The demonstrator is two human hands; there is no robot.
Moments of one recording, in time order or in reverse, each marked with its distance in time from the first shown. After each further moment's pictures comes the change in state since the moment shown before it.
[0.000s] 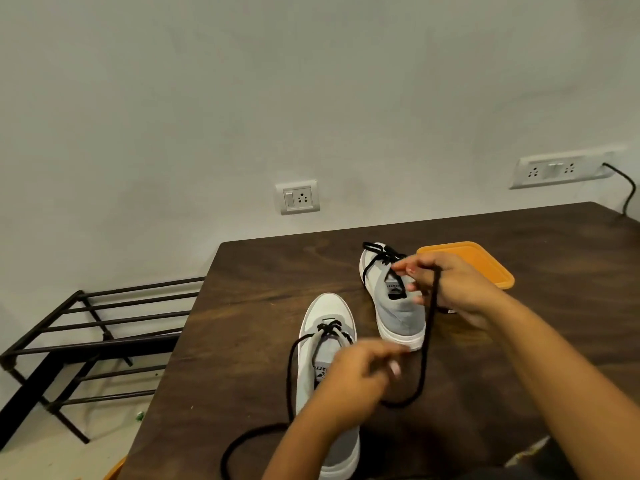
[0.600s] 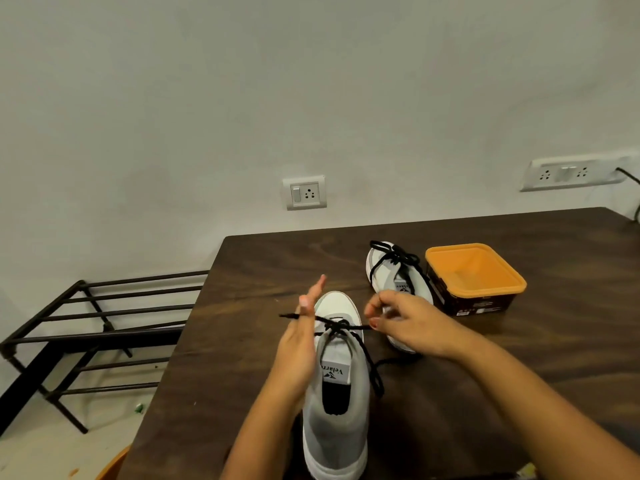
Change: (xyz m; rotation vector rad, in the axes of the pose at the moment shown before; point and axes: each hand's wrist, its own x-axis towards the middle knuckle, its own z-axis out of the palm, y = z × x) left_hand 0.000 -0.014 -0.052 -0.363 0.355 -0.223; right_hand -0.012 0.012 0.054 -0.589 -0.257 -0.136
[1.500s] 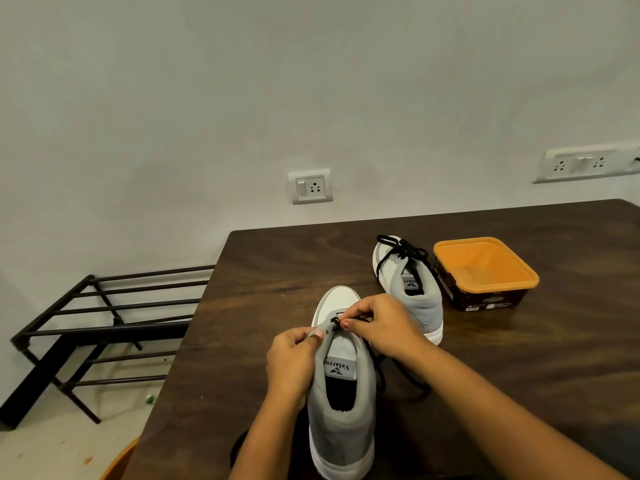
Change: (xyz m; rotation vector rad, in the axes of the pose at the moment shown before) left_hand 0.022 -0.066 -0.009 0.009 0.258 -0.326; right_hand 0.041 0.017 0.055 0.072 0.231 -0.004
